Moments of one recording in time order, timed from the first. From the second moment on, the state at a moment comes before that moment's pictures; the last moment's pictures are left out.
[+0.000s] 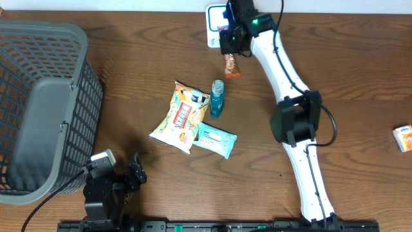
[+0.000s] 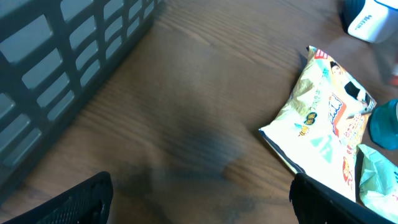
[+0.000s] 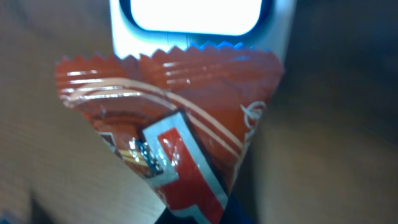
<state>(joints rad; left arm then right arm) 0.03 0.01 0.24 -0.79 -0.03 -0.33 0.33 2.66 2.65 -1.11 -0.14 0.16</state>
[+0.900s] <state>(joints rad) 0.03 0.01 0.24 -0.79 -0.03 -0.33 -0.37 2.52 2.49 -1.24 0.67 0.16</state>
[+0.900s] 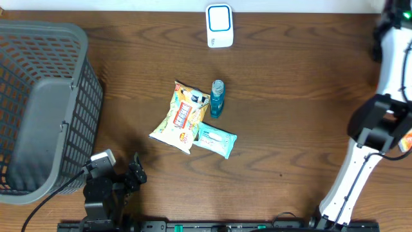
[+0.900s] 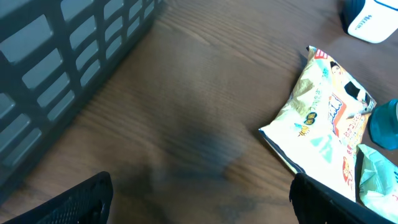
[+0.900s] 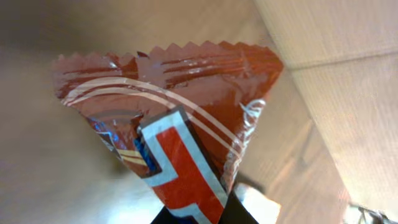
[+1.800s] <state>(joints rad) 0.03 0.01 0.24 -0.79 -0.03 -0.33 -0.16 2.25 2.56 -1.52 -0.21 0.30</state>
